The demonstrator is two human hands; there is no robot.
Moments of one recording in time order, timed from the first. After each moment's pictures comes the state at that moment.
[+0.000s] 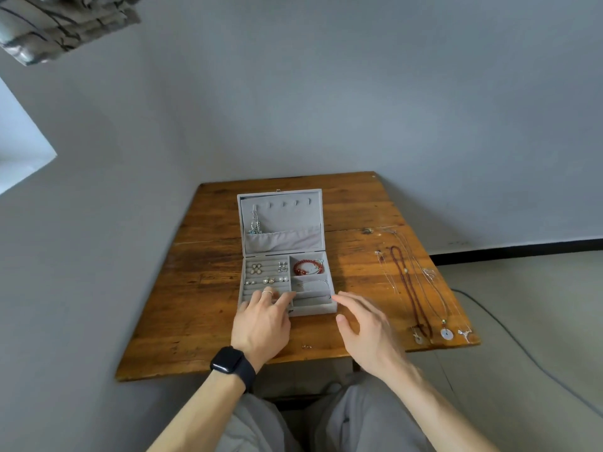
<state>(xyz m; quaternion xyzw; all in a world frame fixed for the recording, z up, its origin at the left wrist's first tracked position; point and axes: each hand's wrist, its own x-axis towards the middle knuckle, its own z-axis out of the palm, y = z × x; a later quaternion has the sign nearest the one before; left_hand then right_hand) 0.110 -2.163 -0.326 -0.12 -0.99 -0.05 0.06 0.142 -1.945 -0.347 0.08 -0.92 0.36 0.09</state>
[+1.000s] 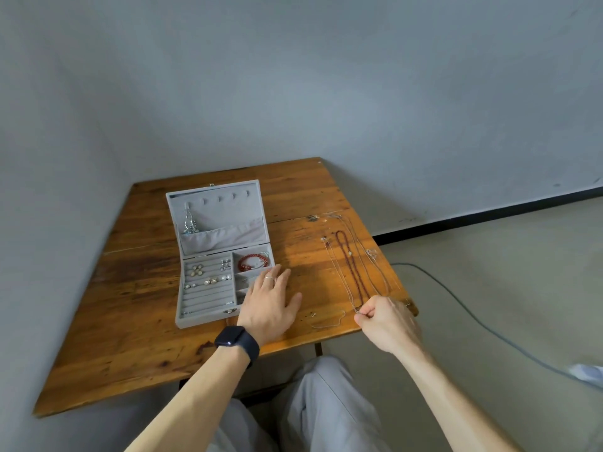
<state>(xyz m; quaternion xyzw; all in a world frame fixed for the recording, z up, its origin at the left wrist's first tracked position) 0.085 -2.062 -0.337 -0.18 -0.97 -0.15 -0.04 0.165 -1.835 -0.342 -0.20 -0.95 0.25 -0.03</state>
